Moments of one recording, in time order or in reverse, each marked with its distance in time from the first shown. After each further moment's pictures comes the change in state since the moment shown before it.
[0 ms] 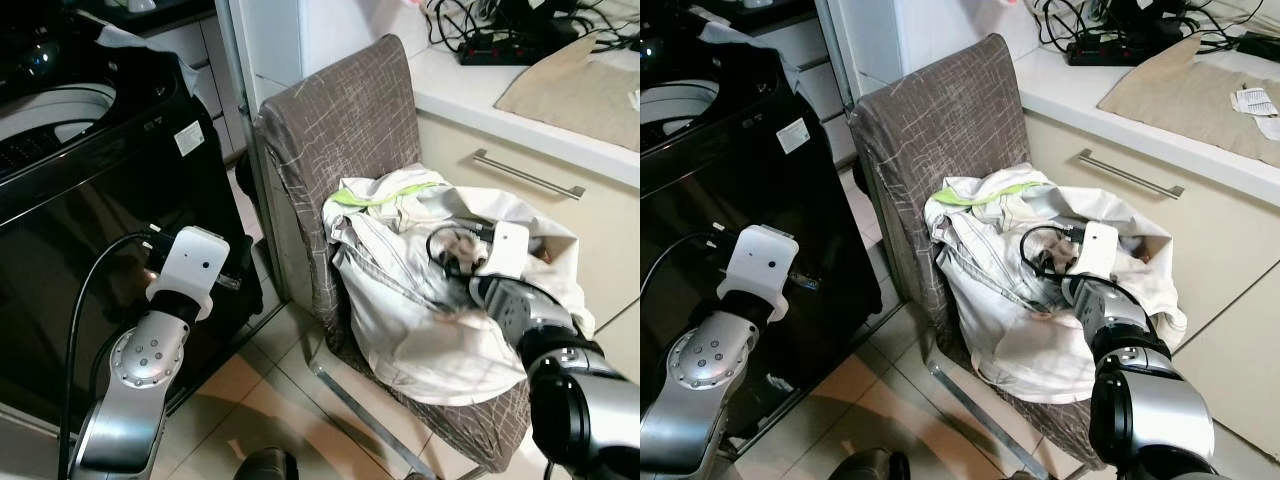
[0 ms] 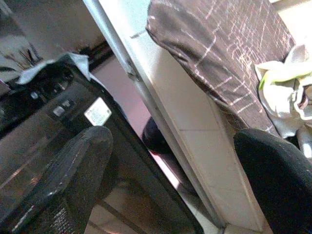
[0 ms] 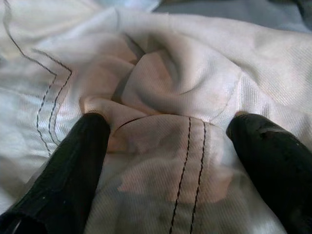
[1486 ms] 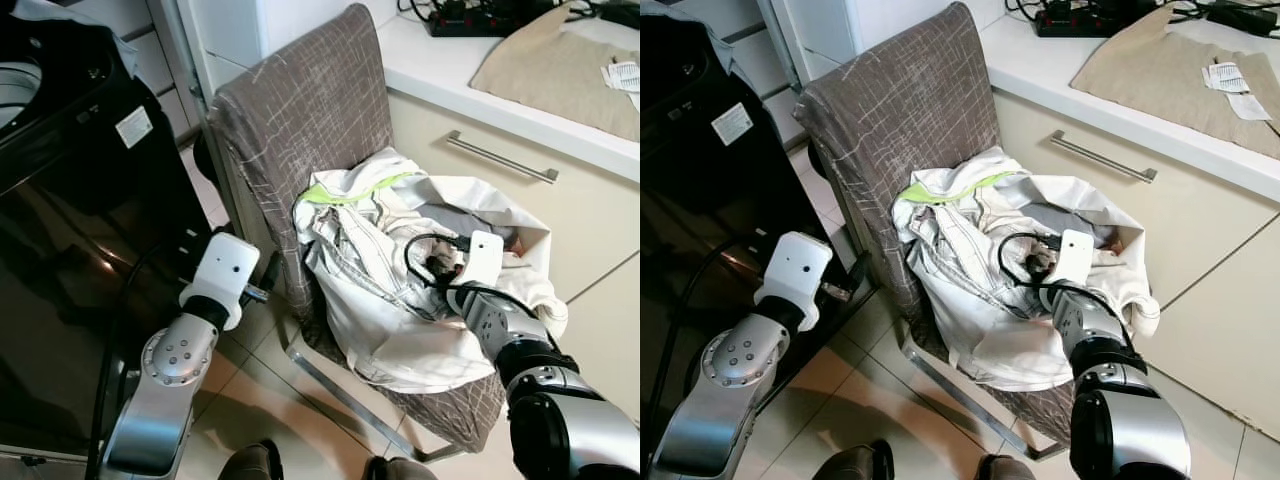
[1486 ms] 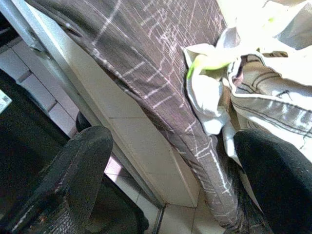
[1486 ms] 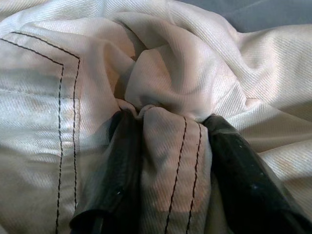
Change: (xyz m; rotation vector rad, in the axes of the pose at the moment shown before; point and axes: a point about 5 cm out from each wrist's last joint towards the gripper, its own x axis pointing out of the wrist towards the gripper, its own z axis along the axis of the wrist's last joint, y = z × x) left arm 0.005 -0.030 0.001 -0.063 0.064 -0.106; right arm 0.000 0.032 -0.018 0.011 -0.024 0.115
